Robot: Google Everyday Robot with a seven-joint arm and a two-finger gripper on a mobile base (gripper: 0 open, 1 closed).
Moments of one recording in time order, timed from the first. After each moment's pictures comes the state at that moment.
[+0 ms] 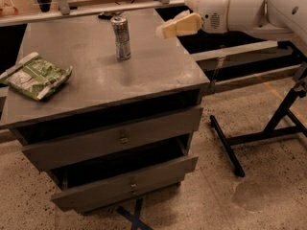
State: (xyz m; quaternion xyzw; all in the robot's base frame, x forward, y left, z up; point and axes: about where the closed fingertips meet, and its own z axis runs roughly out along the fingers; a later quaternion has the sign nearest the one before) arm 0.677 -0.061 1.009 -0.43 0.64 0.29 0.57
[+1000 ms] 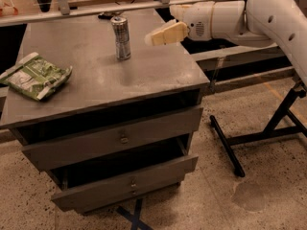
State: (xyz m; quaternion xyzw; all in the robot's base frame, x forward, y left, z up) arm 0.686 -0.030 0.982 -0.44 0.63 0.33 0.55
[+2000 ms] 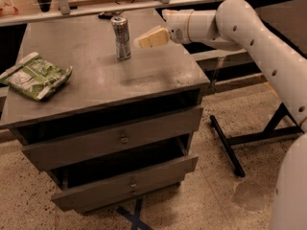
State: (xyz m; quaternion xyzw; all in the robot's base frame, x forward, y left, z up) arm 0.764 -0.009 0.936 -0.42 0.65 0.27 0.57
